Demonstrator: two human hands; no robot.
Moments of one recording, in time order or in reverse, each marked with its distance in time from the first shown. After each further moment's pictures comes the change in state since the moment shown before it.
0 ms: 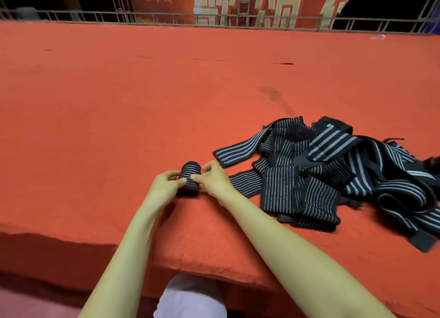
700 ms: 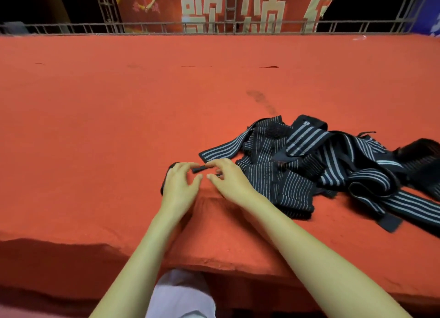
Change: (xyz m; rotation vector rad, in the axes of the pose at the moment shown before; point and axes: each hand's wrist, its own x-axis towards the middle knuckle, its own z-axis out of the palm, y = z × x) left_hand -0.043 0.032 0.056 0.361 0.210 0.600; right_hand -0.058 0.003 -0.082 -0.411 0.077 -0.438
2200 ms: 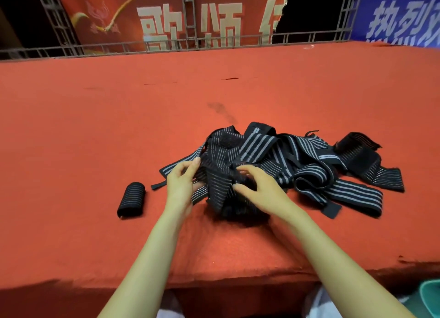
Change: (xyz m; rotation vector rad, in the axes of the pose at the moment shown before) left_hand 0.007 0.113 0.049 -1.025 -0.092 -0.400; right_hand -0.089 0.066 -0.129 -0.072 0.143 0.101
